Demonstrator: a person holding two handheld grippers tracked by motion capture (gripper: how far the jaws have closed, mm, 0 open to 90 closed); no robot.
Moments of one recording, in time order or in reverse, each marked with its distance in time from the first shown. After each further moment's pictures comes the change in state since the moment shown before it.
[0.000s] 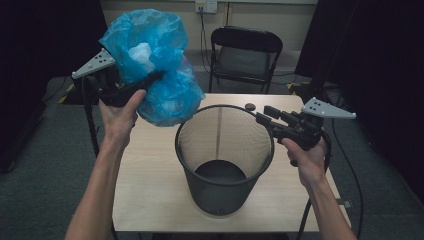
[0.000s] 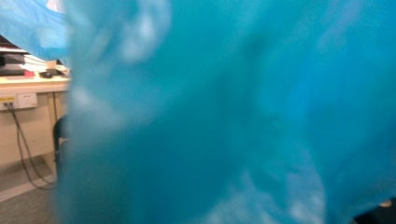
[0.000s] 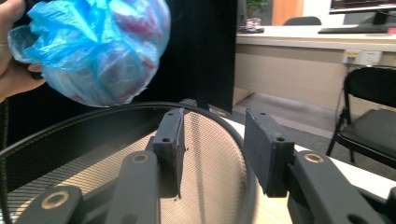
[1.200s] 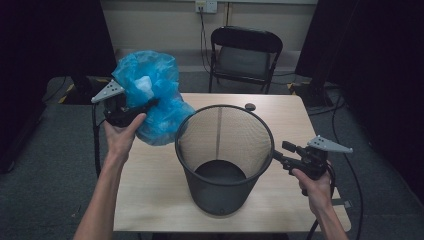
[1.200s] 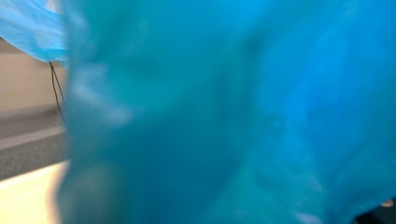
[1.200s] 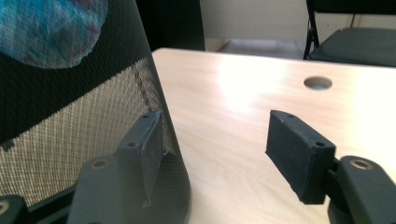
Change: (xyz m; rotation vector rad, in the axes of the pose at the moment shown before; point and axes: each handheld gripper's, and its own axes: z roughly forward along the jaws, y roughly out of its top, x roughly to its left) left arm 0.042 -0.090 -0.002 0.150 0.109 -0.069; right arm -0.046 -0.118 -0.027 0.163 -0.118 0.137
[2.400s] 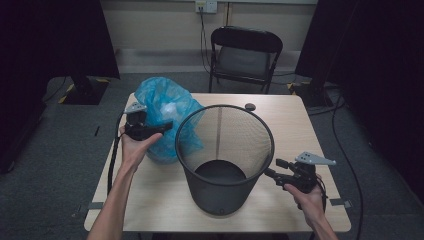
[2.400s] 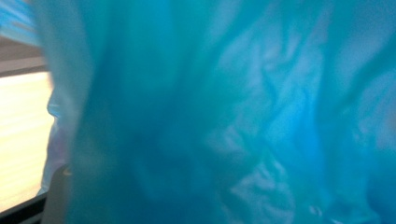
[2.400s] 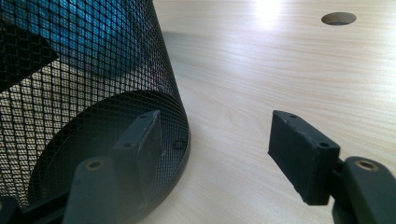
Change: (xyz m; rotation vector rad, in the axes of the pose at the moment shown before) left arm 0.024 -0.077 0.053 0.280 0.110 -0.046; right arm -0.003 -0.049 0.016 0.132 0.010 0.010
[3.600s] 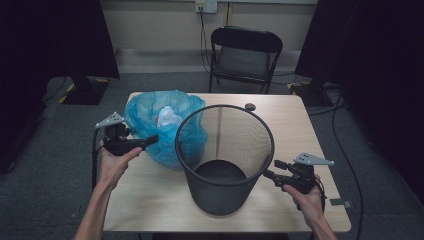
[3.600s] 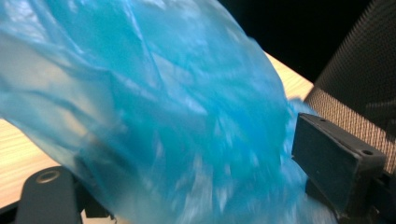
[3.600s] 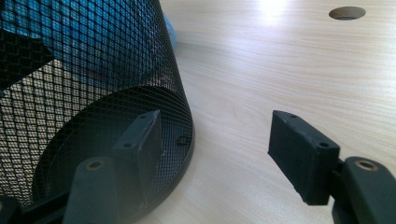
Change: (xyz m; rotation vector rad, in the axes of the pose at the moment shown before) left arm 0.000 -0.025 -0.075 -0.057 -0.119 -0.024; right arm 0.001 -0.002 0.002 0.011 0.017 -0.003
